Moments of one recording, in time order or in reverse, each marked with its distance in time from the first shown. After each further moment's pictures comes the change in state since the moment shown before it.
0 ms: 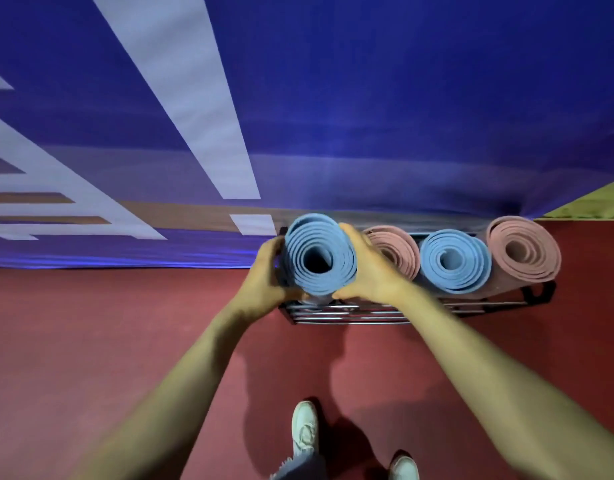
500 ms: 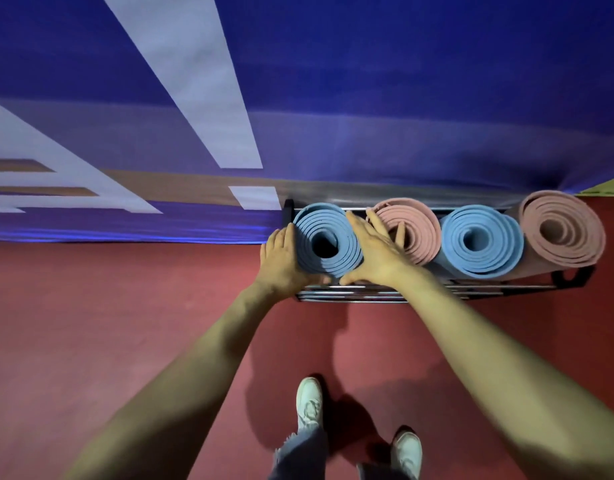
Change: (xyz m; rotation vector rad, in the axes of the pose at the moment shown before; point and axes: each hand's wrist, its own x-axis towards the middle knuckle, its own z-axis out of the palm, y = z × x) left_hand 0.042 -0.054 0.029 0.604 -0.023 -0.187; right_hand 0.030 0.047 0.033 -0.389 -0.150 0.188
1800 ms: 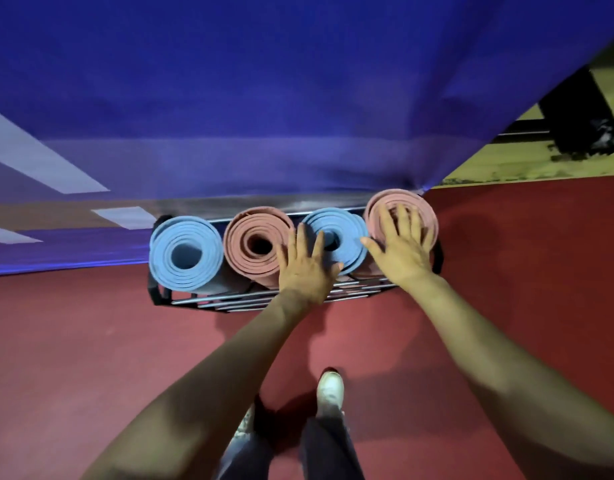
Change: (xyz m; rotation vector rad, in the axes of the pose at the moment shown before) left_hand 0.013 0.230 0.143 0.307 -0.027 0.146; right_hand -0.096 0.221 -0.084 -0.097 0.317 0.393
